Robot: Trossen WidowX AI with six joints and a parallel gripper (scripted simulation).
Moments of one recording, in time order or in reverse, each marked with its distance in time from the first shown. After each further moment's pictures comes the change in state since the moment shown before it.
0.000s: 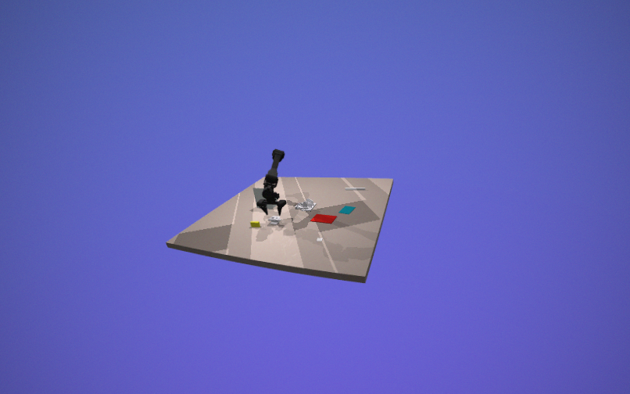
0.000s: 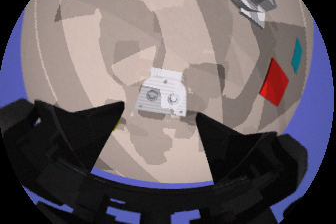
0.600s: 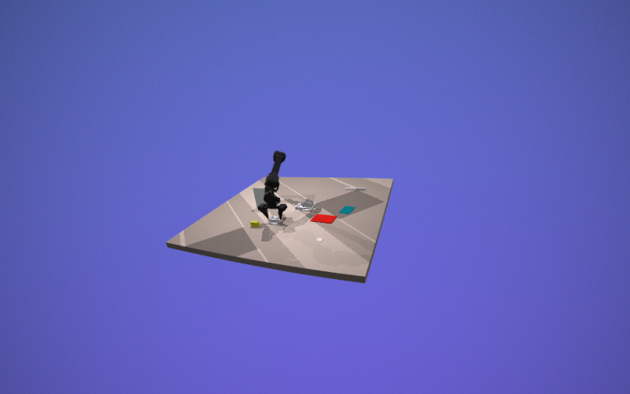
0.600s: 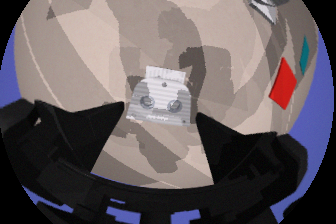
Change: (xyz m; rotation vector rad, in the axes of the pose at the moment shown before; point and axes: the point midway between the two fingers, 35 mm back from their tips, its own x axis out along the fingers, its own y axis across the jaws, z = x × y) arm 0.028 -0.002 -0.002 0.000 0.001 -0.002
